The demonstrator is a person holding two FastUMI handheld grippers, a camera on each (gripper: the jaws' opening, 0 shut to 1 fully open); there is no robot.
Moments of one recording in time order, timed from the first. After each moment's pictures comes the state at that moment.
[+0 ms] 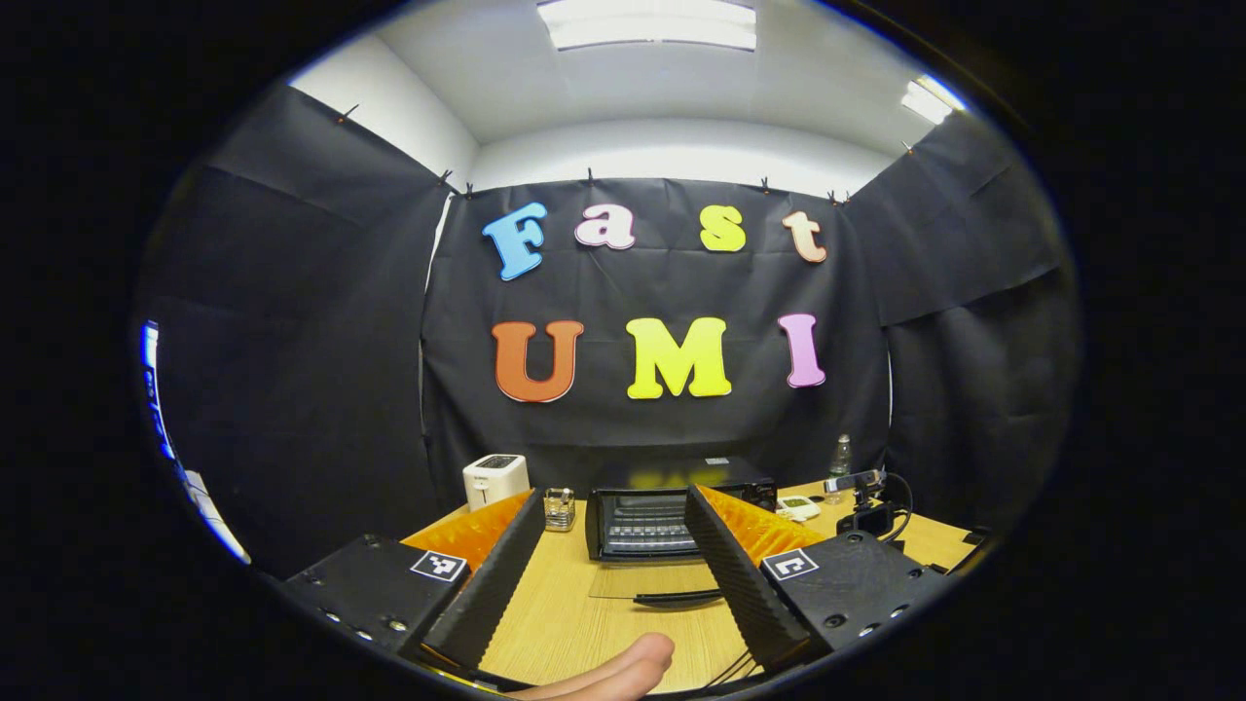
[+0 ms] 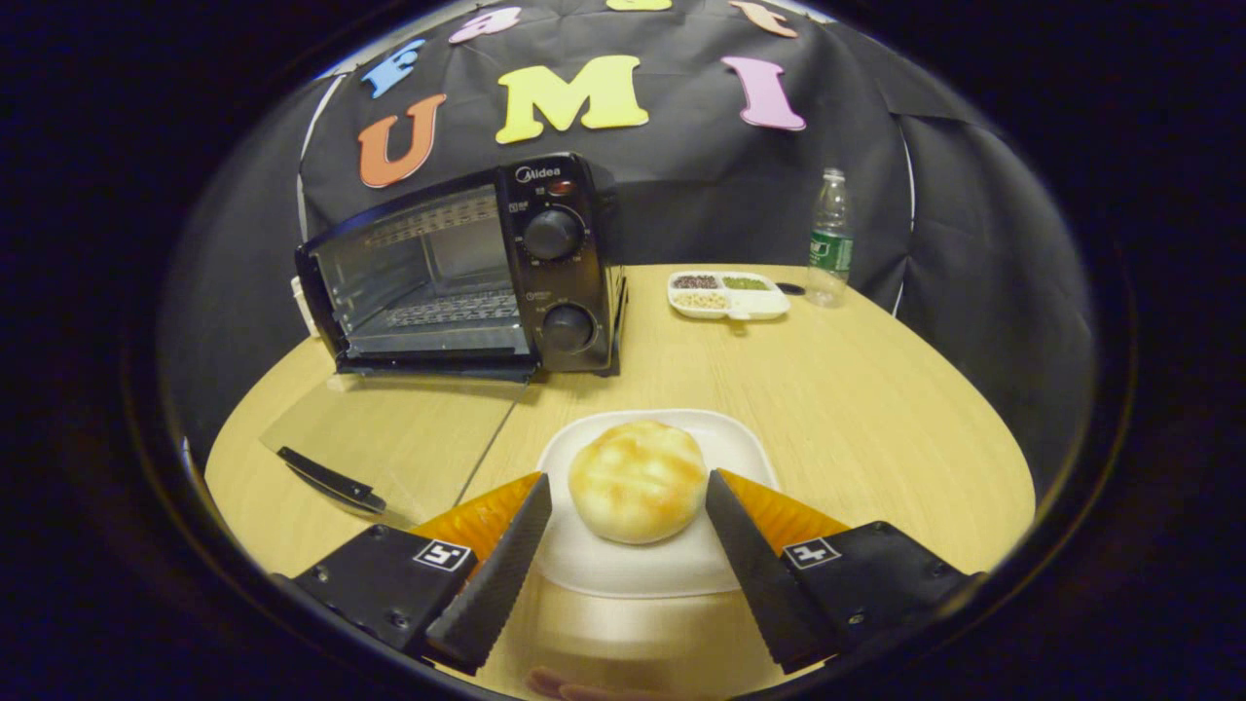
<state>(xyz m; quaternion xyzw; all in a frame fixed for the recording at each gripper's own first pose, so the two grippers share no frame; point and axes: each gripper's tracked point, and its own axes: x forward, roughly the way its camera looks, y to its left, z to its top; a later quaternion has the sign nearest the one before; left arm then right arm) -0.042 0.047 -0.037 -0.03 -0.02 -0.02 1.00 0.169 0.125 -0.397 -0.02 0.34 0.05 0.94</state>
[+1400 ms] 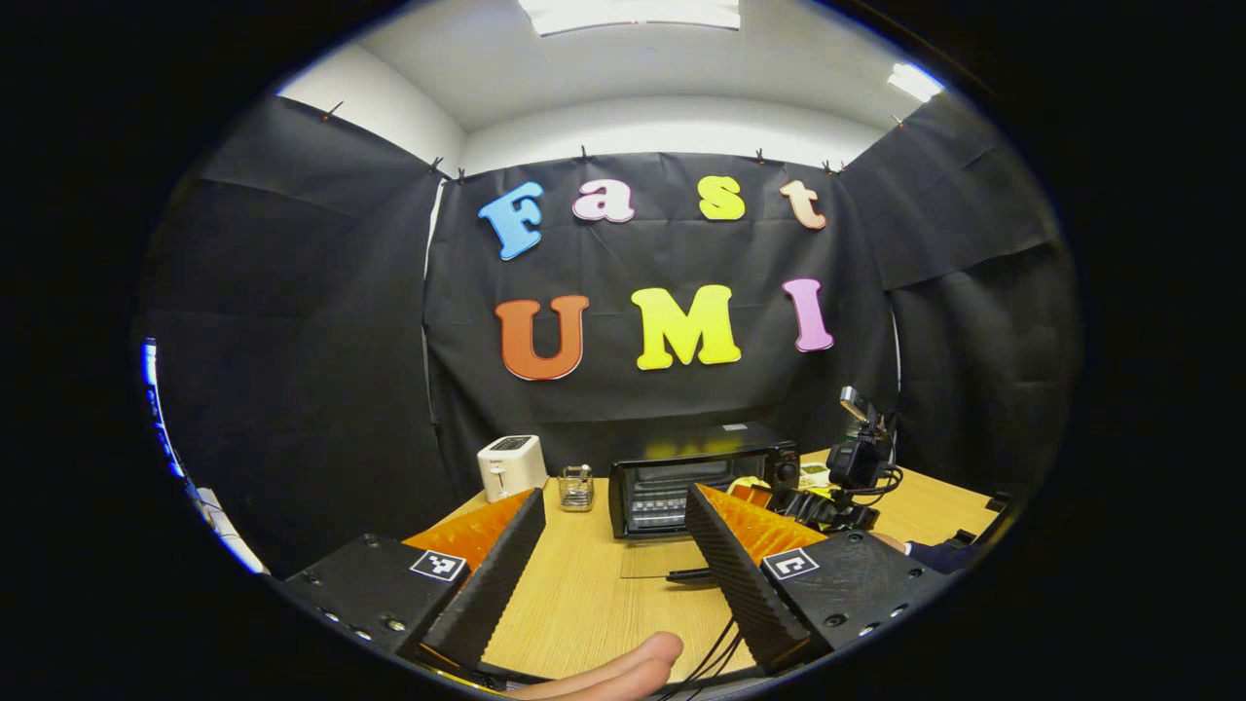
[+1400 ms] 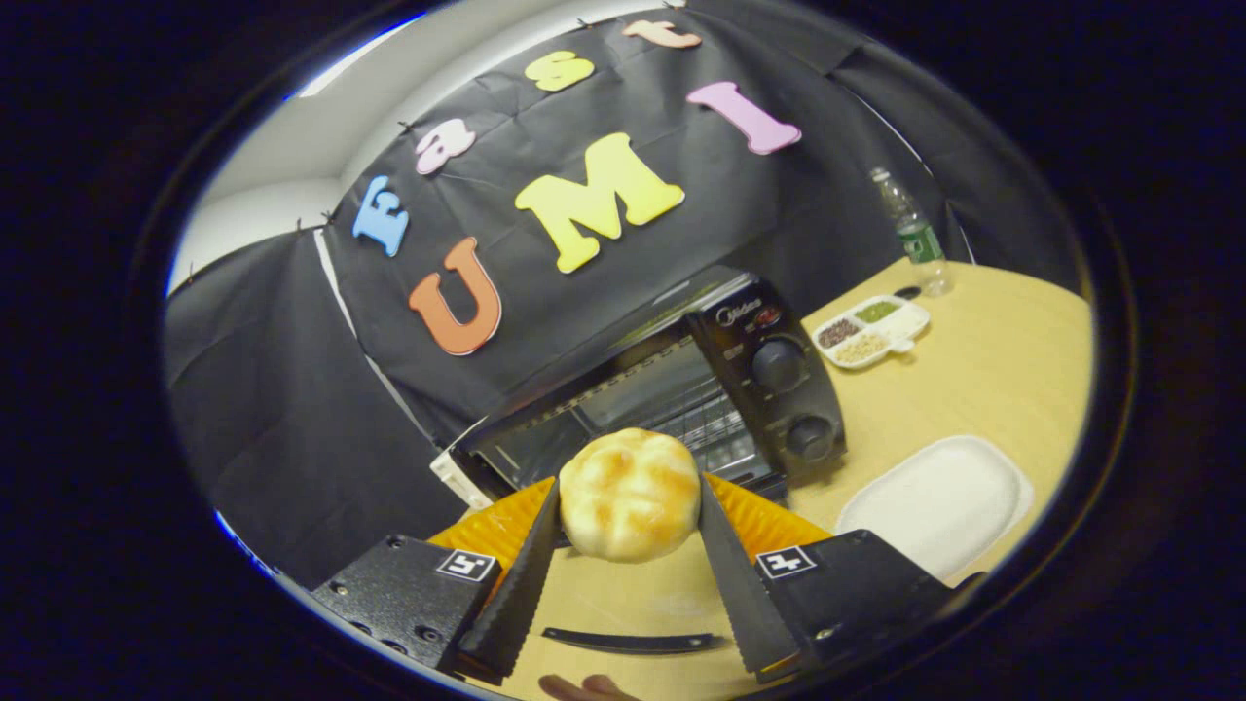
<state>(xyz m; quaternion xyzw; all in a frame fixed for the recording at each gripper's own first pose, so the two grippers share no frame) -0.033 0.090 -0.075 0.01 0.01 0.00 1.00 0.212 0.299 -0.299 0.27 0.21 0.15 0.93</state>
